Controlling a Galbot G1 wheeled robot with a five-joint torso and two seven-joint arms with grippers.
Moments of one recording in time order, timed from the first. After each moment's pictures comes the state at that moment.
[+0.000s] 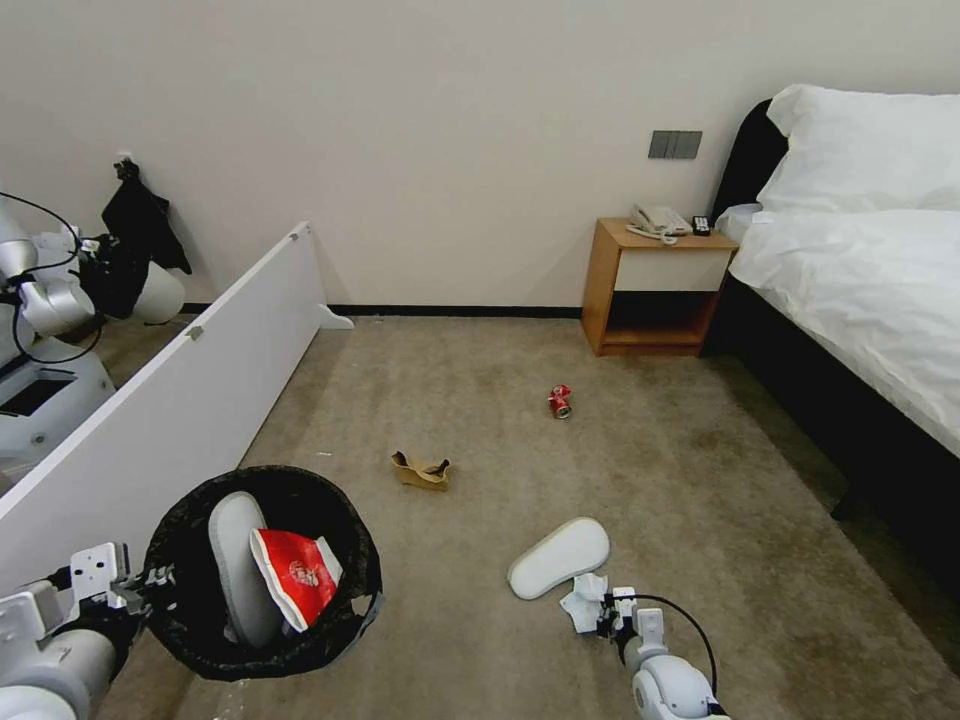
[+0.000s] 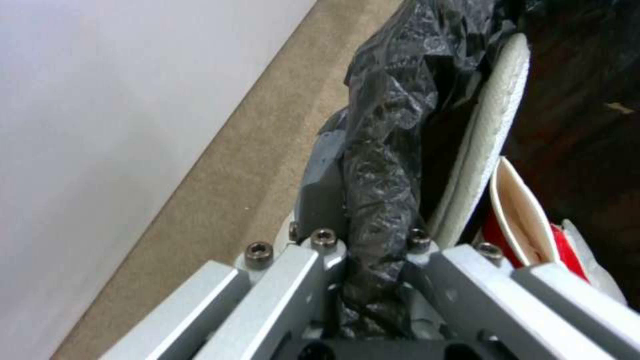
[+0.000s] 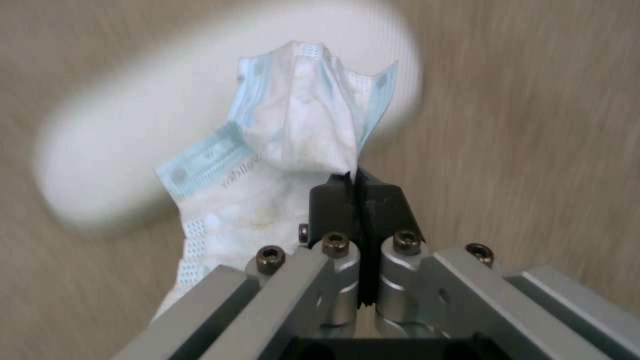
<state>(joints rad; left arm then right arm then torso) 1.61 -1.14 -0.97 -2.30 -0.93 0.74 -0.42 -1.03 1.28 0.26 1.17 0.35 -0.12 0.05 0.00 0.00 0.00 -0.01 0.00</state>
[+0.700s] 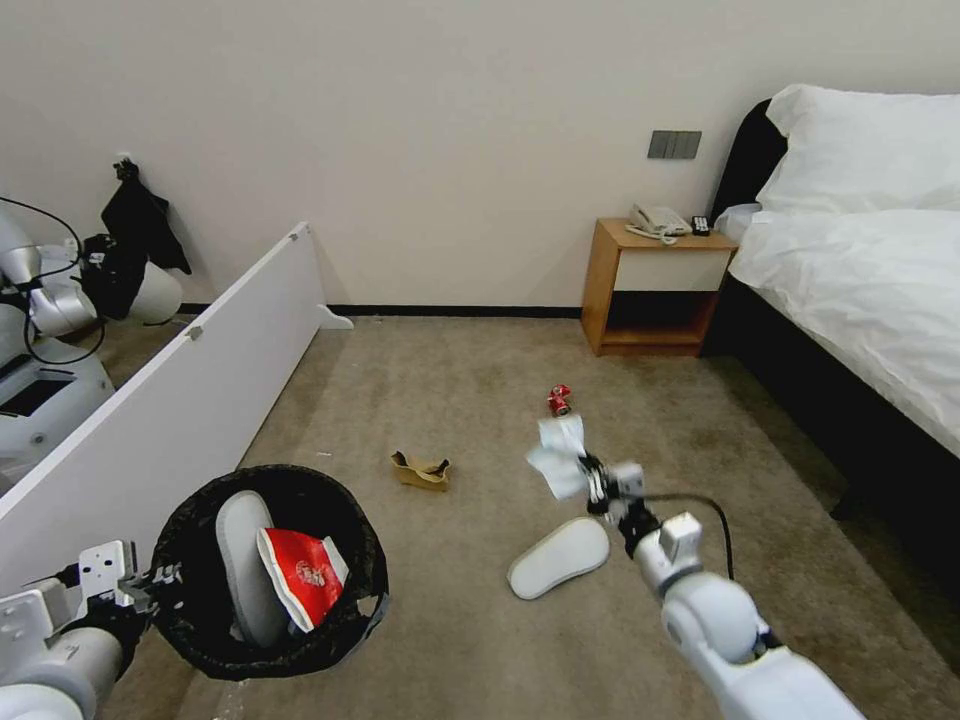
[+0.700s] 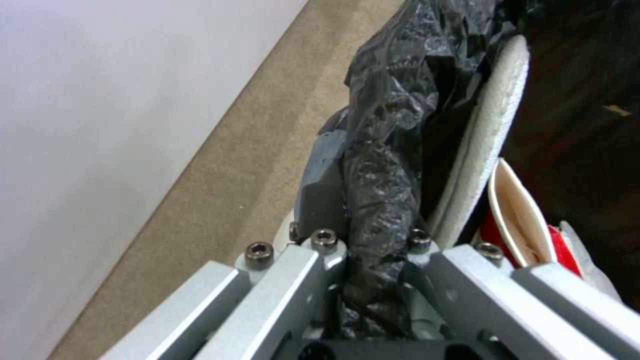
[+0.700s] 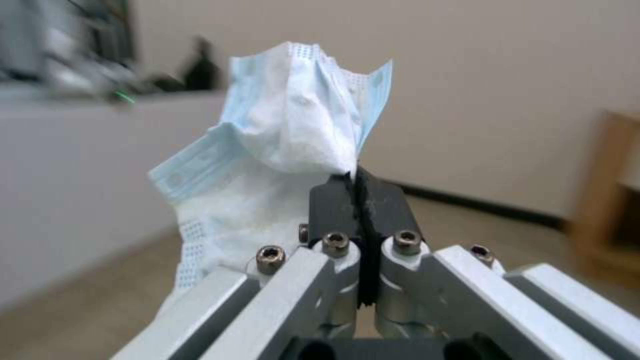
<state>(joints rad) 1.61 -1.14 -0.96 -2.32 -0.93 0.74 -0.43 -0.90 0.99 0.08 1.82 0.57 0.00 -0.03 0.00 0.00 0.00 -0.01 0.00</state>
